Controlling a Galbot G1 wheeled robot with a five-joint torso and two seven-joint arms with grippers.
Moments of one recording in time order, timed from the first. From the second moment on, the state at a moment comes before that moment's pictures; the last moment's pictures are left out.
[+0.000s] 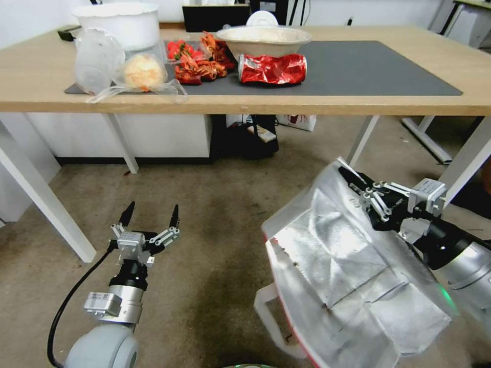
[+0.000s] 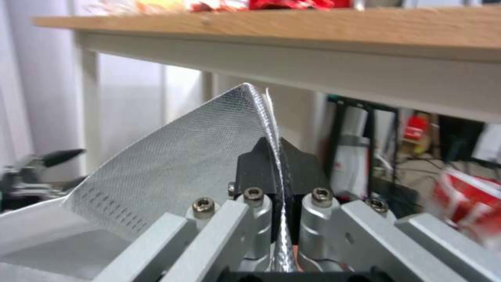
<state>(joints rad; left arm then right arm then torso) 1.67 -1.36 -0.59 -2.21 -0.16 -0.18 -0.01 -1.69 0.78 1.00 2.50 0.88 -0.18 -0.32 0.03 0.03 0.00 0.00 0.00</state>
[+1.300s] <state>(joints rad) 1.69 -1.35 -0.59 -2.22 -0.18 -0.24 0.00 -1.67 0.74 1.03 2.50 1.08 -0.13 -0.52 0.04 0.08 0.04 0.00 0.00</state>
